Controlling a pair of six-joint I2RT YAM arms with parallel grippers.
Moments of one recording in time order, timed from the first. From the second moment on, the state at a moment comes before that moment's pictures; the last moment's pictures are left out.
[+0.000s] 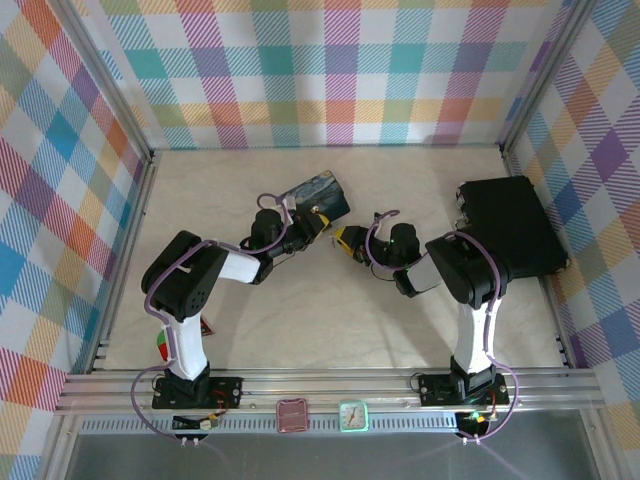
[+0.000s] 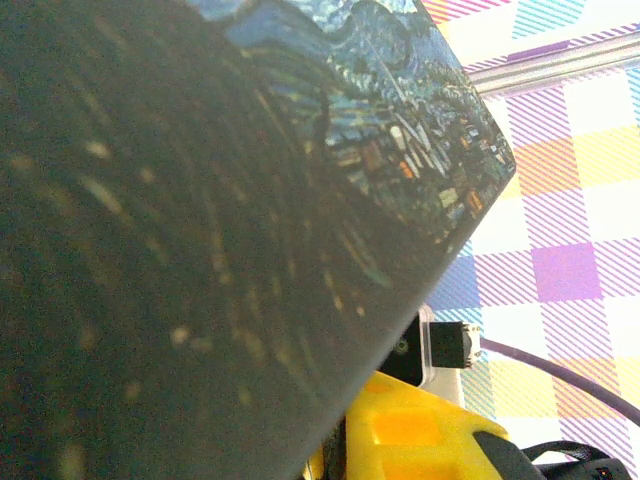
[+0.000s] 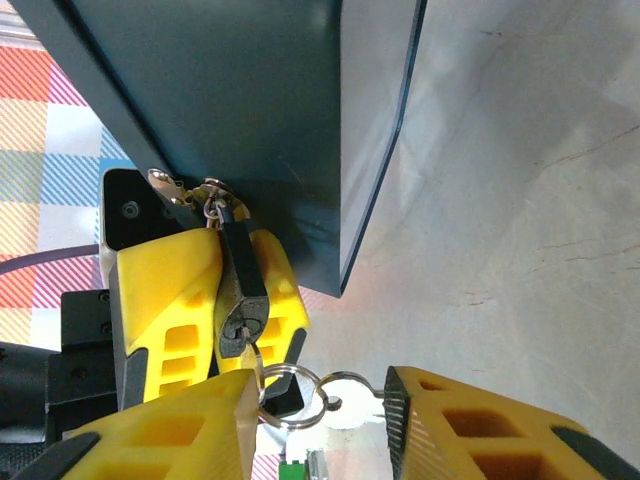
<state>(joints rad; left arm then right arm) -0.48 1.92 0.82 0.87 0.44 -1.19 0.45 1.98 0.65 1.17 -0.60 1.30</state>
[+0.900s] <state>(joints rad) -0.49 1.91 0.80 0.86 0.40 -1.18 0.50 2.05 0.68 1.28 -0.56 1.42</state>
